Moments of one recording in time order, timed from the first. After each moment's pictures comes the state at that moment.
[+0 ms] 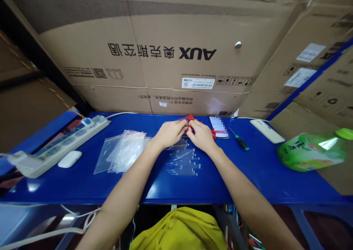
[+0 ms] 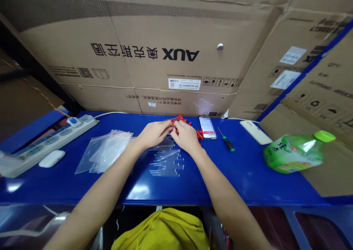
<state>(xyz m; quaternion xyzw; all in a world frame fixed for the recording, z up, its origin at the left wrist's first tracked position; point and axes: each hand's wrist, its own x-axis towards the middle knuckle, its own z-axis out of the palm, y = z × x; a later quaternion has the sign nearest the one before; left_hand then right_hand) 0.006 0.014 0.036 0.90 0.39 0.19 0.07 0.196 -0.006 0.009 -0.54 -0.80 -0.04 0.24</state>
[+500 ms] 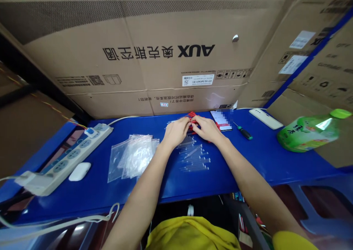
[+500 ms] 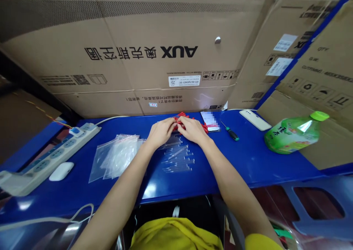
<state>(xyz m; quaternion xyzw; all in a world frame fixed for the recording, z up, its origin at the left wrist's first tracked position) 0.003 0.019 0.024 0.88 0.41 0.24 0.07 0.204 0.008 0.006 -0.51 -0.82 0.02 0.27</state>
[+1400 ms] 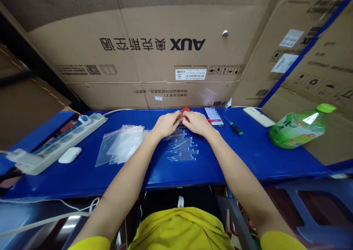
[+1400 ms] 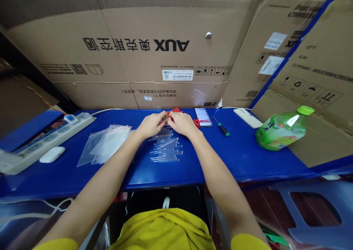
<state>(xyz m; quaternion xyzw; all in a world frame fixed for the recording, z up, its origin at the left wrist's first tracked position) 0.003 0.018 0.017 0.89 0.39 0.21 0.06 0.198 -0.005 0.025 -0.55 -0.82 -0.01 0.14</state>
